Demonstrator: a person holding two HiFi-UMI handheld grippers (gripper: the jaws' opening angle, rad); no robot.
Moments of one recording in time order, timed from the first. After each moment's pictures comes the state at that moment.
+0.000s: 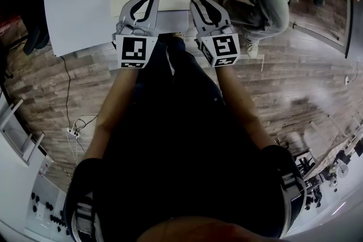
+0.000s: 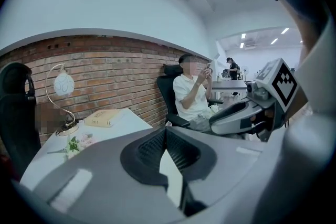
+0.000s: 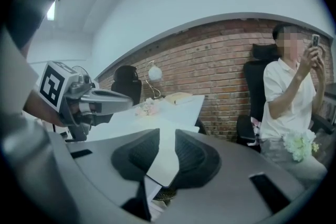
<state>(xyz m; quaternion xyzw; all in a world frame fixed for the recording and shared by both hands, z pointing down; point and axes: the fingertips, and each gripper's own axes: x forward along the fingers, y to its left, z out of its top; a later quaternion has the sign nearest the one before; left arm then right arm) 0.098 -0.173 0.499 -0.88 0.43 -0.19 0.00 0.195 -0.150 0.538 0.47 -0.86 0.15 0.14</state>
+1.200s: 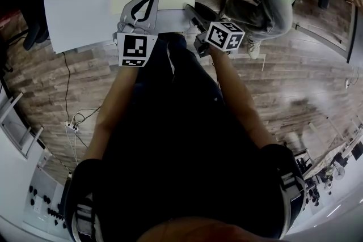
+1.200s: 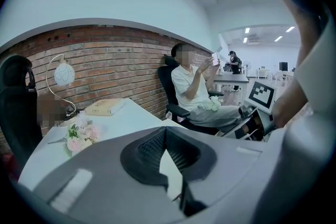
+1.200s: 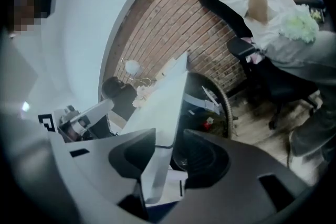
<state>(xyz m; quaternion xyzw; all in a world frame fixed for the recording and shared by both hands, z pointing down) 0.095 -0.173 0.535 -0.87 0.43 -0.23 -0.03 0.195 -0.144 0.638 0.39 -0.80 0.46 0.03</state>
